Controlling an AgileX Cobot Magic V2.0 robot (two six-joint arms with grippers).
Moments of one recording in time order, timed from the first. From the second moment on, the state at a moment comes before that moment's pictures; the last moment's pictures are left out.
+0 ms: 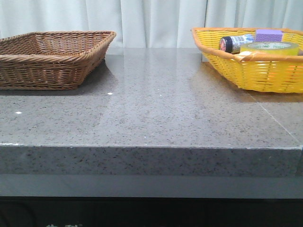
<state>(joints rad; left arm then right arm) -0.03 -0.01 0.01 -0.09 0.04 0.01 0.10 -0.01 0.03 0.13 0.08 -0.02</state>
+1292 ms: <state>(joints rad) -0.03 0.46 -0.68 -0.11 0.51 0.01 -0.15 0.52 -0.68 0.03 0.56 0.03</state>
